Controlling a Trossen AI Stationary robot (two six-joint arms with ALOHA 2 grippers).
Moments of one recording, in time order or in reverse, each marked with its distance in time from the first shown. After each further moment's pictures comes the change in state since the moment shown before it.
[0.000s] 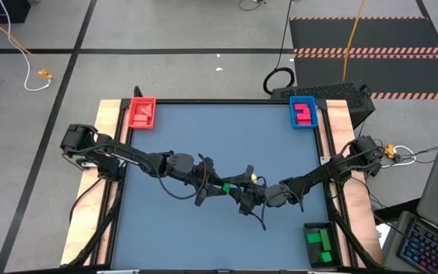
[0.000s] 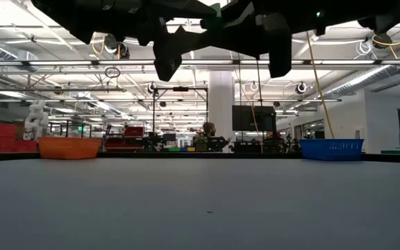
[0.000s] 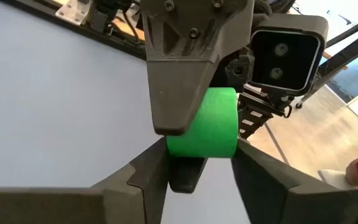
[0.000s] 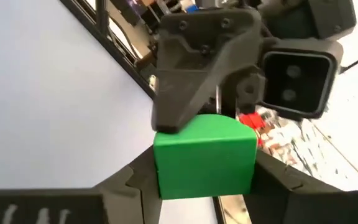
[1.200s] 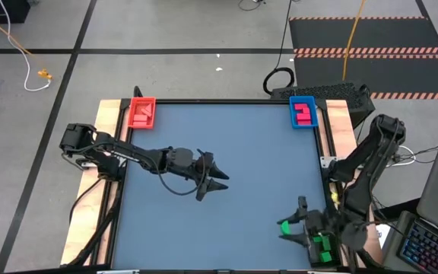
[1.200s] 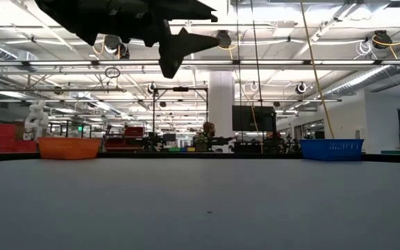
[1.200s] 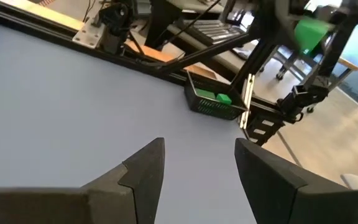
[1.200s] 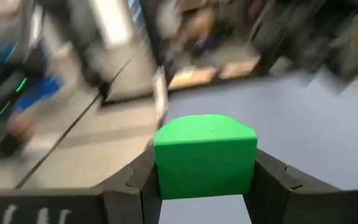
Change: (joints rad) left arm 0.052 -0.014 -0.002 0.029 -0.003 0.074; right arm 0.674 -0.475 0.001 -0.703 0.303 1.423
